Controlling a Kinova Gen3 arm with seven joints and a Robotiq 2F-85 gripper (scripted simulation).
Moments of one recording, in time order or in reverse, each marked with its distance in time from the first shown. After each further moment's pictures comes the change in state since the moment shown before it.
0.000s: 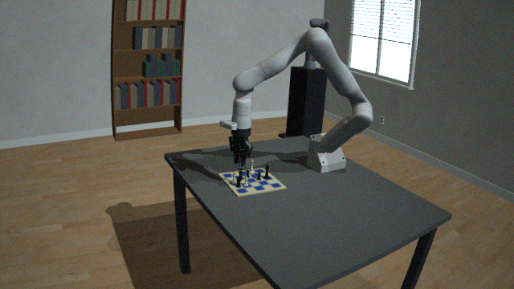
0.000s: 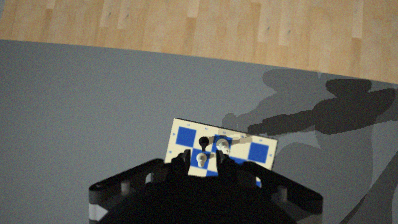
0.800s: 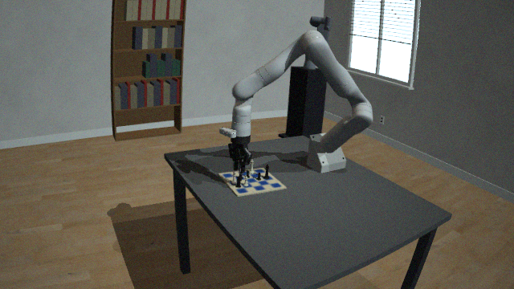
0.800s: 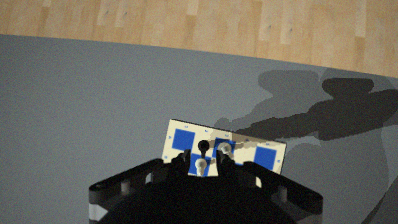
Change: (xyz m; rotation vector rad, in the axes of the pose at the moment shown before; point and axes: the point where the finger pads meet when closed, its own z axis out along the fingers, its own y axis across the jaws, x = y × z) arm 0.001 0.000 0.029 -0.002 0.003 0.000
